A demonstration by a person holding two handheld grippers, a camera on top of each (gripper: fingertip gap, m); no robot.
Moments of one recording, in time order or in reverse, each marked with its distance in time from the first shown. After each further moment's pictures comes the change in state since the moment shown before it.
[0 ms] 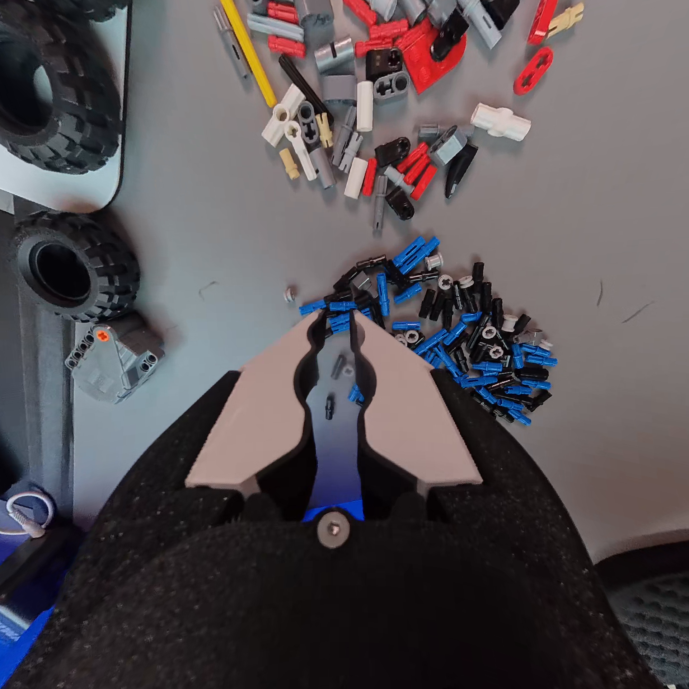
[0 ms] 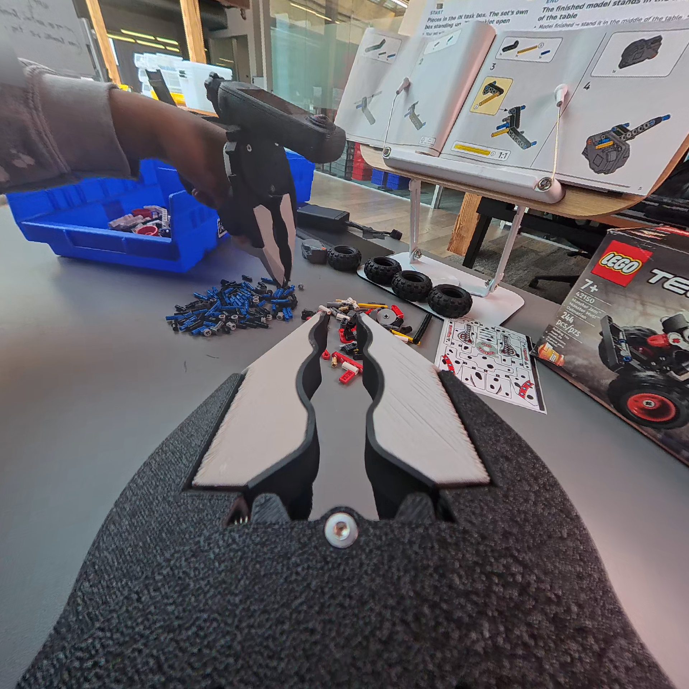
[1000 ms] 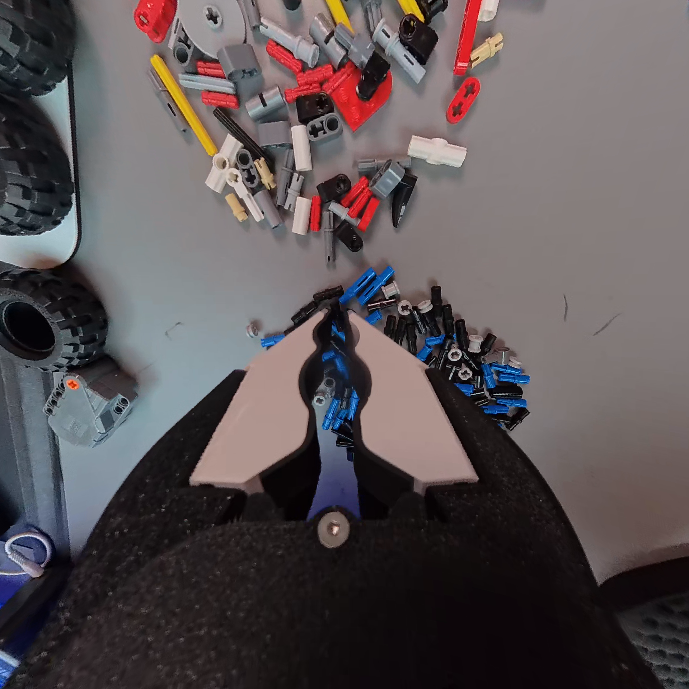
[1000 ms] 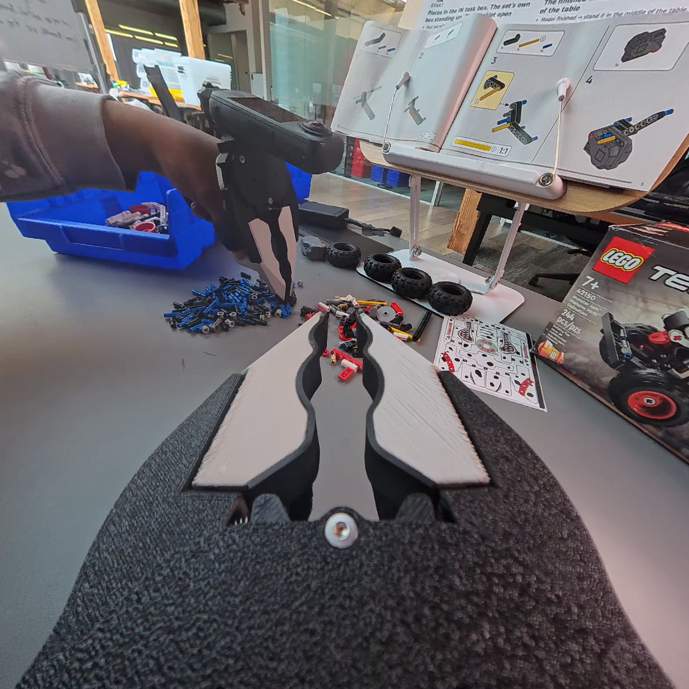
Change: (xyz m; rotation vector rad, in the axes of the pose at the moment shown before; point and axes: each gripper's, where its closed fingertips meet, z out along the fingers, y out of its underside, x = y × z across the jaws) left arm 0.024 -0.015 0.010 0.034 0.012 0.079; right arm 0.001 0.002 0.000 -0.007 0.000 -0.001
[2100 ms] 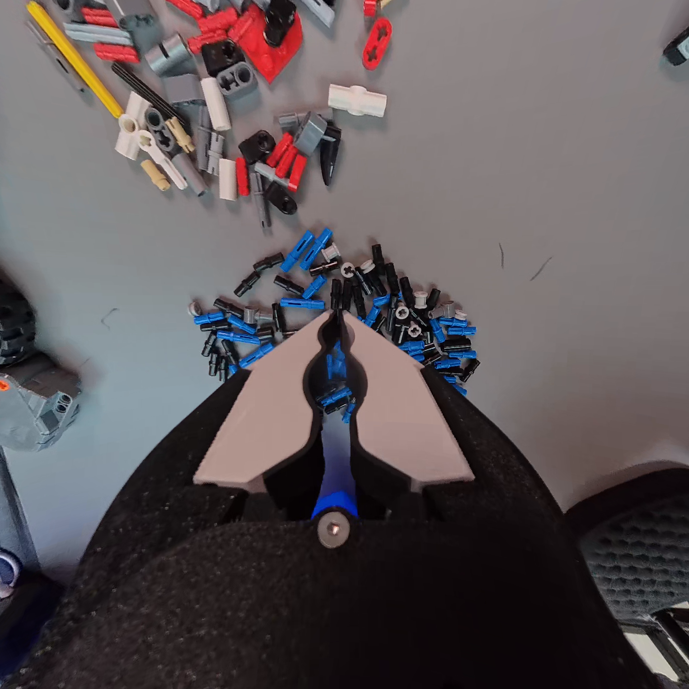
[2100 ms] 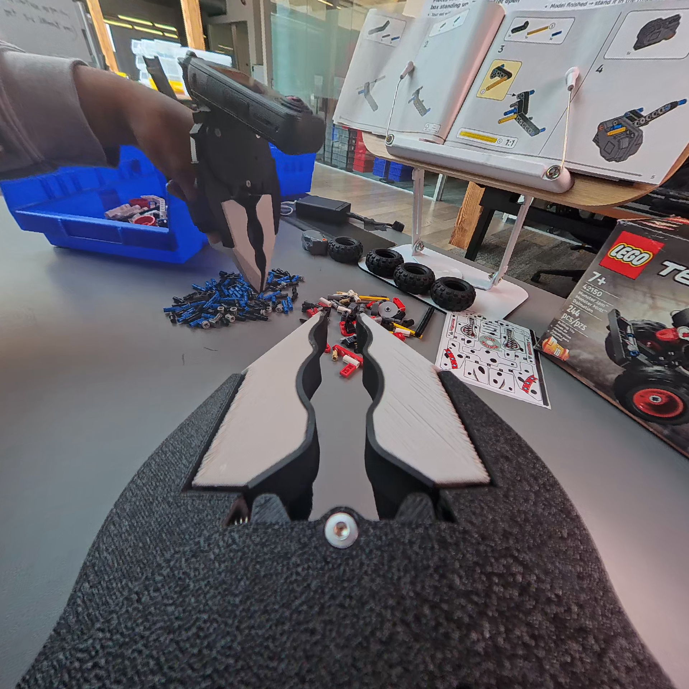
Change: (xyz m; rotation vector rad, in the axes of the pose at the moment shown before) left arm 0.027 0.016 -0.011 -0.035 0.114 0.044; right arm -0.001 0.004 0.002 -0.014 -0.005 -0.003
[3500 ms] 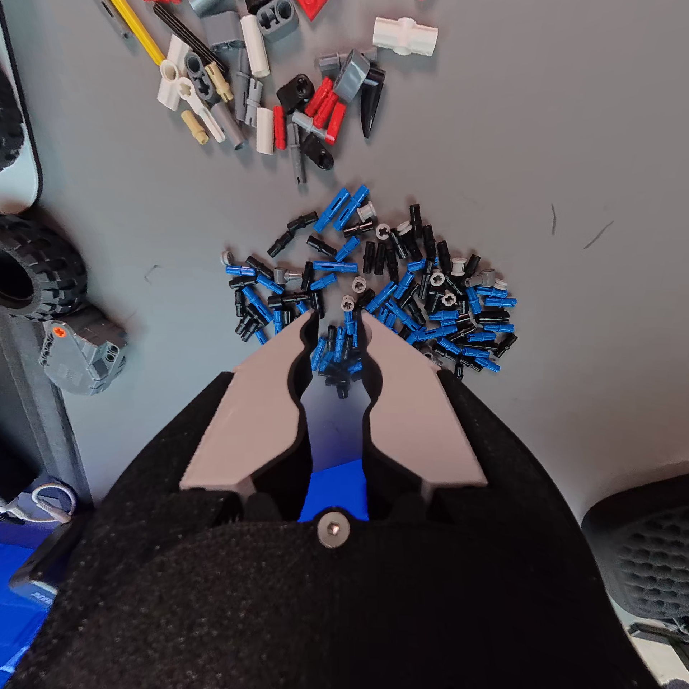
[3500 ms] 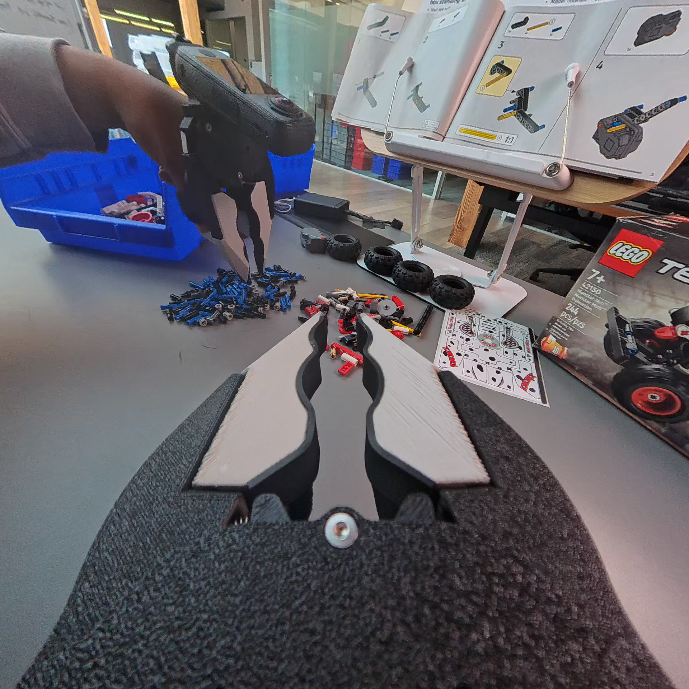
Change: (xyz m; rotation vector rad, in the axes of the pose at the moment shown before) left arm -0.015 0.019 -0.007 -0.079 -0.099 0.009; right arm 0.001 0.002 0.001 -0.006 0.003 -0.003
